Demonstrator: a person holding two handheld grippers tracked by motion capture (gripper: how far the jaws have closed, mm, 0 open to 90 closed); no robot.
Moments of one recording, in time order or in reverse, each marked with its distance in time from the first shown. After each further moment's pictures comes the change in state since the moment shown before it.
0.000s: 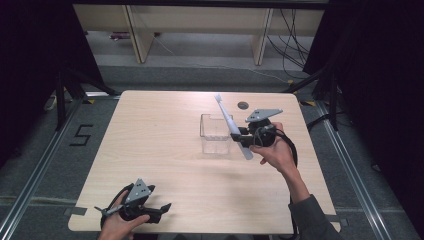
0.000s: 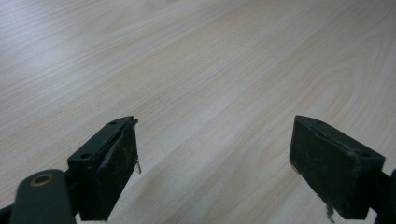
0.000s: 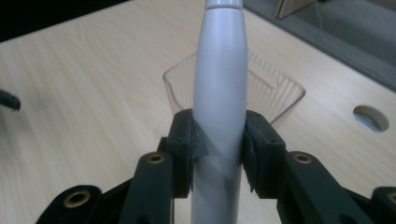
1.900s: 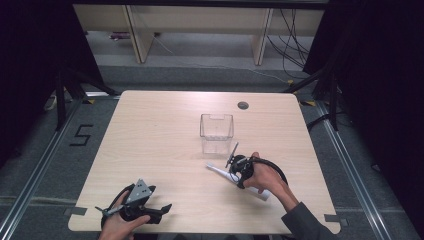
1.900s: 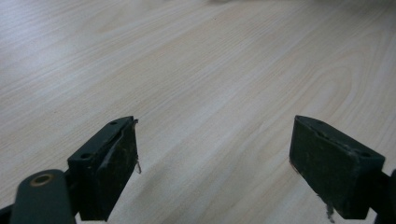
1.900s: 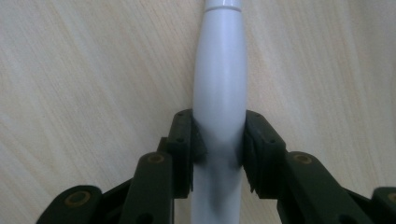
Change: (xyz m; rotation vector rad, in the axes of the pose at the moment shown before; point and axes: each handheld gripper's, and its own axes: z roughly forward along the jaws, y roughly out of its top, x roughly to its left) left arm 0.000 0.000 0.001 0.007 -0.003 0.025; right arm 0.045 -0.074 0.068 0.821 0.056 -0.186
